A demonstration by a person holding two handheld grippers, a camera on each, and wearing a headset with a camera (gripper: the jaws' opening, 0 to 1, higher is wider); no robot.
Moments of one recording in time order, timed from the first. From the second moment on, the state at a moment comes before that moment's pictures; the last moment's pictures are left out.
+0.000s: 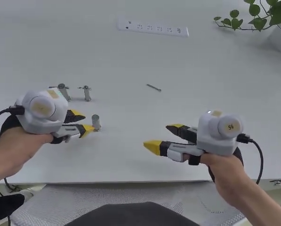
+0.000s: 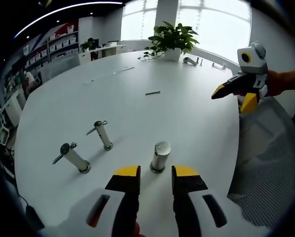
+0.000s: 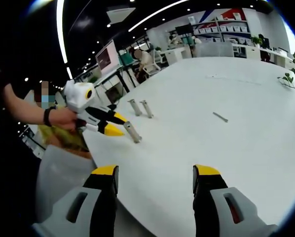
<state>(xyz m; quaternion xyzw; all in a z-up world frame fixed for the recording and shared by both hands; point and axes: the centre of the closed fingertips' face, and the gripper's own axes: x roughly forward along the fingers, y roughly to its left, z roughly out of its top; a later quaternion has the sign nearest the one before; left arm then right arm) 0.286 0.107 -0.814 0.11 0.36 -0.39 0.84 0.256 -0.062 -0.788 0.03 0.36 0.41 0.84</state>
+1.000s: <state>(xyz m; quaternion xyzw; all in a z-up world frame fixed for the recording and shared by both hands) 0.297 0.133 -0.743 0.05 0.30 -0.35 0.89 0.269 -0.059 -0.788 0.03 0.36 0.41 0.84</state>
